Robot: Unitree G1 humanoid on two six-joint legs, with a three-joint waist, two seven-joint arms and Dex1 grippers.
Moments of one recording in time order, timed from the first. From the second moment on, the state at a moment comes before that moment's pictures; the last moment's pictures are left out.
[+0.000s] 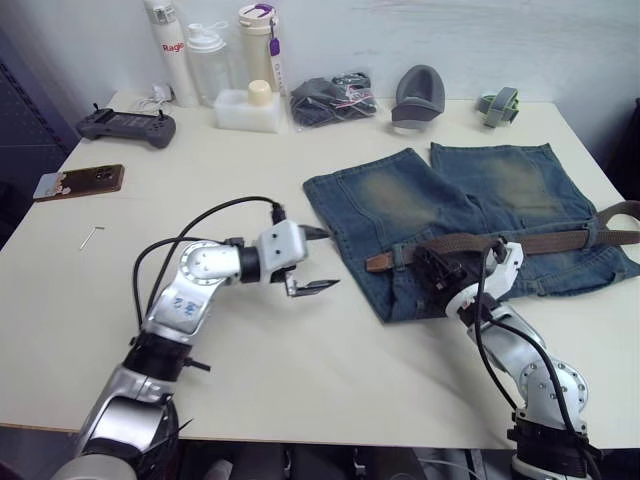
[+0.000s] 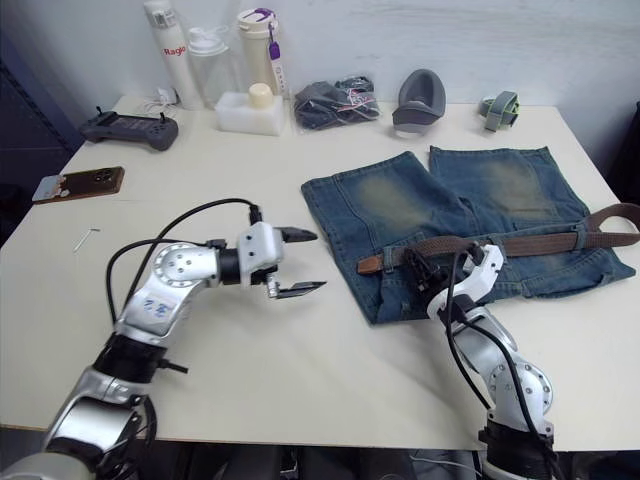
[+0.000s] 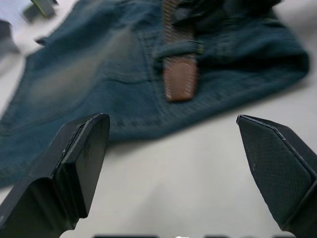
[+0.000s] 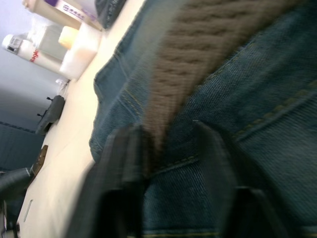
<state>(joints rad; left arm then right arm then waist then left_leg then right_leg) -0.66 0.41 -0.26 0.15 -0.01 -0.05 -0.81 -0.13 -0.23 -0.29 -0.32 1.31 0.71 -0.19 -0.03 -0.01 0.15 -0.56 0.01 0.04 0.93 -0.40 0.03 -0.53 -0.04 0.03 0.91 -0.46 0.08</state>
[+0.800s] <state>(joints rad) -0.78 0.21 -0.49 0.45 0.50 -0.47 -0.43 0.02 -0.47 -0.41 -0.44 1.53 0.72 -0.33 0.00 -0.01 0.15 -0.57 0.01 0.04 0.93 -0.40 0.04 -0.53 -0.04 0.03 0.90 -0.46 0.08</state>
